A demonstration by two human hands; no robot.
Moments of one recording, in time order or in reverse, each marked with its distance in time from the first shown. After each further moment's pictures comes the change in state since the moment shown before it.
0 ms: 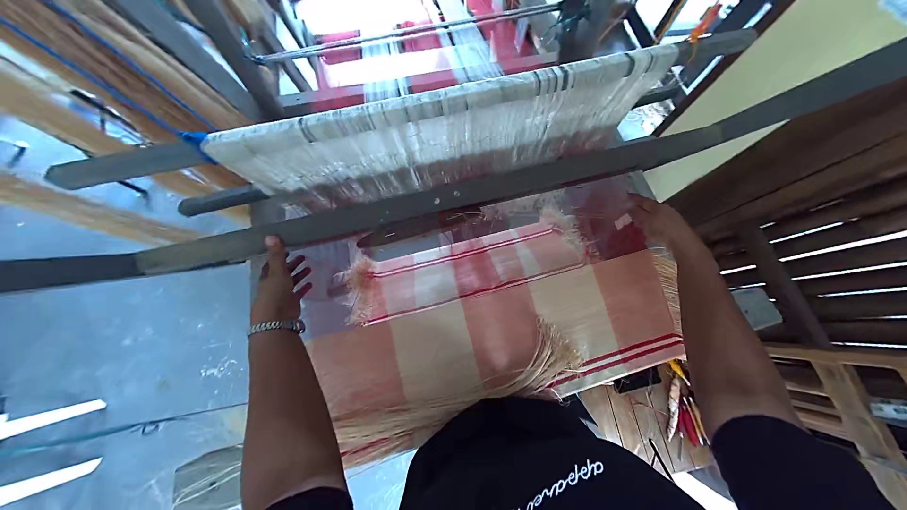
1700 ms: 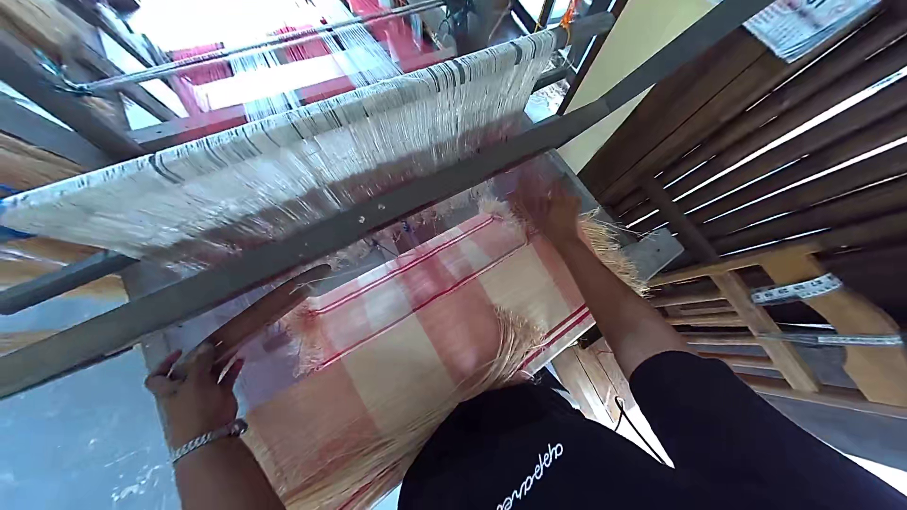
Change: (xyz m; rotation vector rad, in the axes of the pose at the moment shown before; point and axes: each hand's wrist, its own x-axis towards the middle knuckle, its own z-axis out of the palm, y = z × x) left_hand -0.003 -0.054 -0.021 -0.145 -0.001 0.144; right_hand -0.007 0.017 0.095 -0.314 0.513 -0.037
